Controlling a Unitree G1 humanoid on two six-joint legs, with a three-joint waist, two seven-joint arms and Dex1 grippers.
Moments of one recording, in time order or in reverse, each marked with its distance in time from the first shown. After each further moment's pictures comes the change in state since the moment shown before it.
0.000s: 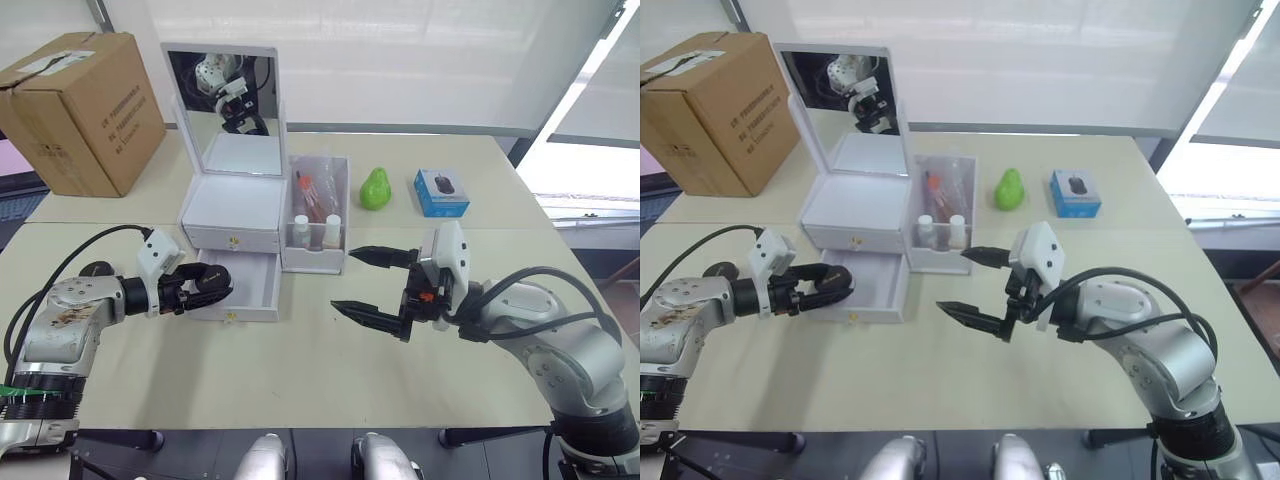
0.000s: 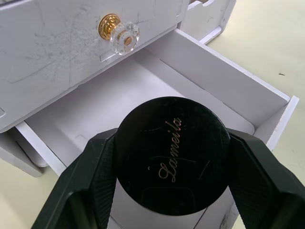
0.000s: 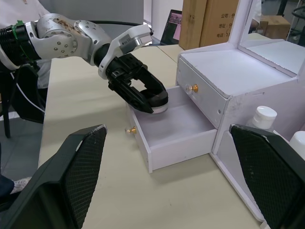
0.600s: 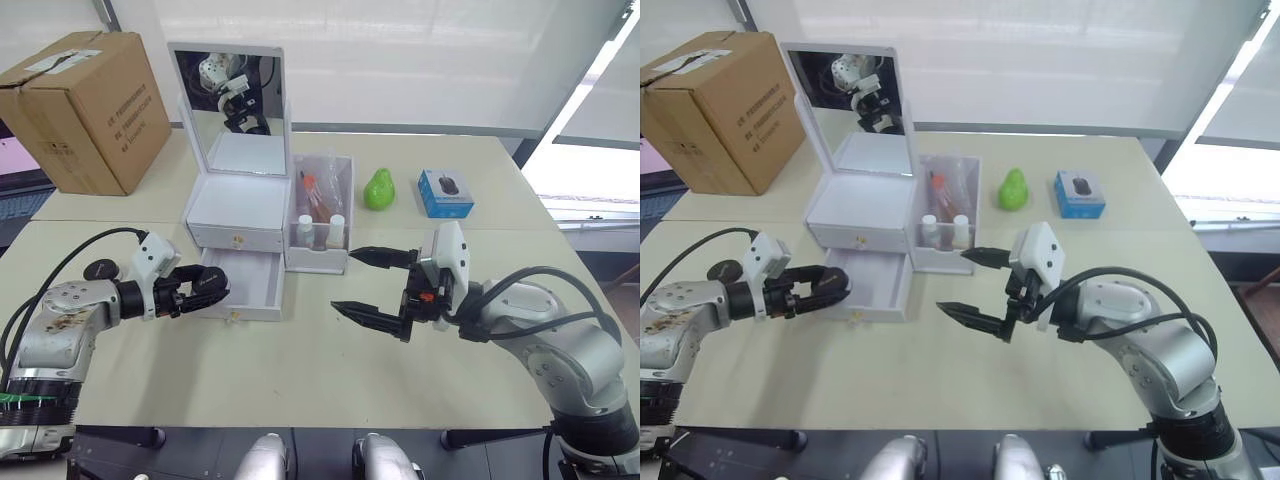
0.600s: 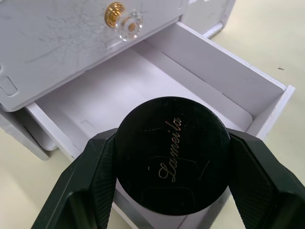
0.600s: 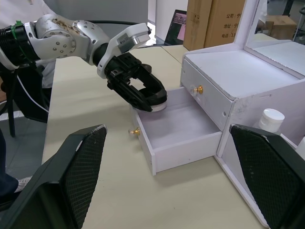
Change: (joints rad) left arm 0.011 0.000 0.015 -0.013 -0.006 -0.016 0.007; right arm 0.000 0.000 0.000 0.003 0.001 0.000 0.008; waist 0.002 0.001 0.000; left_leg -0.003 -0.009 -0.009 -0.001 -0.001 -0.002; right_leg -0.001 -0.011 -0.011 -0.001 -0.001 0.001
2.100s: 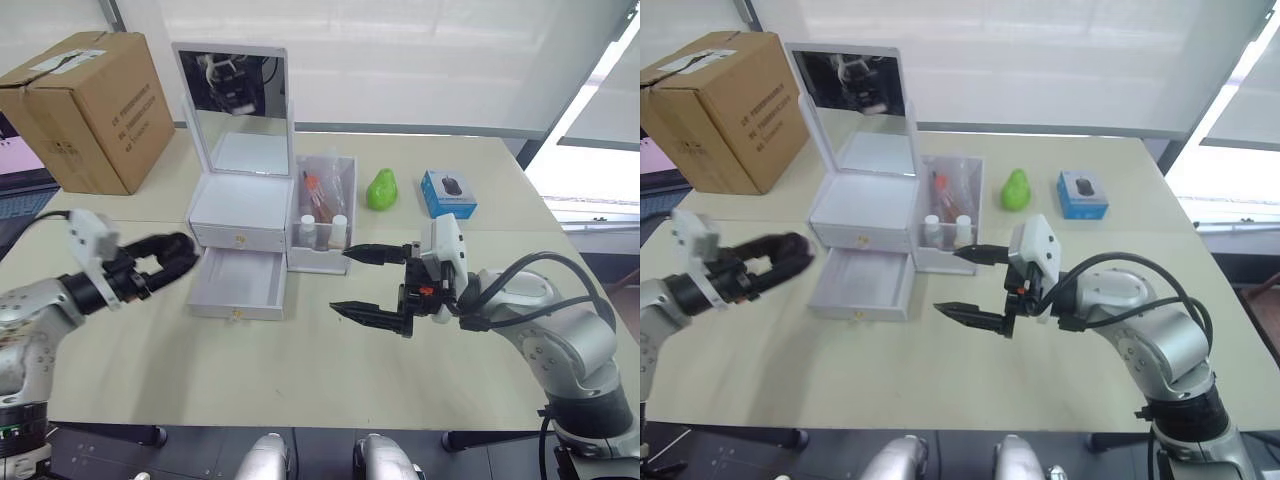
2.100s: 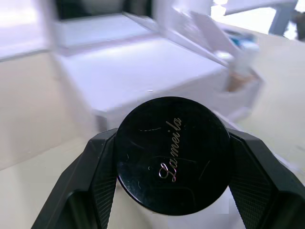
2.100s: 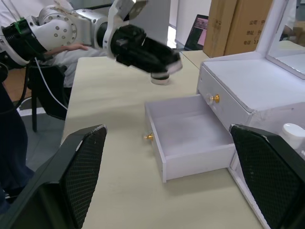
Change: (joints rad) left arm 0.133 -0.006 0.182 -0.147 -0.174 0.012 0.066; right arm -0.061 0.001 0.018 0.070 -0.002 -0.024 0.104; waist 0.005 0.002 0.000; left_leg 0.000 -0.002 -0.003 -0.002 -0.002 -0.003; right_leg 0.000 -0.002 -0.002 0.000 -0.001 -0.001
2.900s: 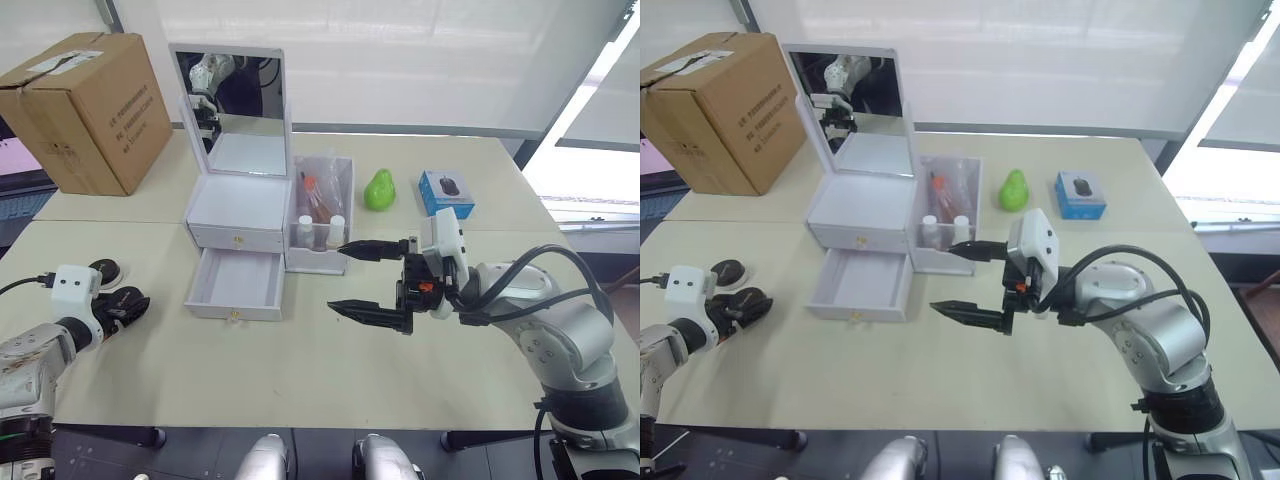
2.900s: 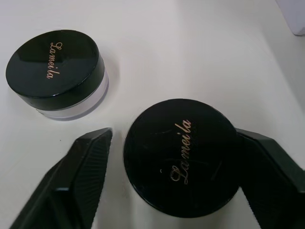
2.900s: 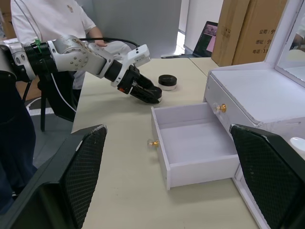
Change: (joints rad) left arm 0.057 -0.038 0.081 0.274 0.200 0.095 0.415; right arm -0.044 0.014 0.003 0.033 0.001 -0.002 0.054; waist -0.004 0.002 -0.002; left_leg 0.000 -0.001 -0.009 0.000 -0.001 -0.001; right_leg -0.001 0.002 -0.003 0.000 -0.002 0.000
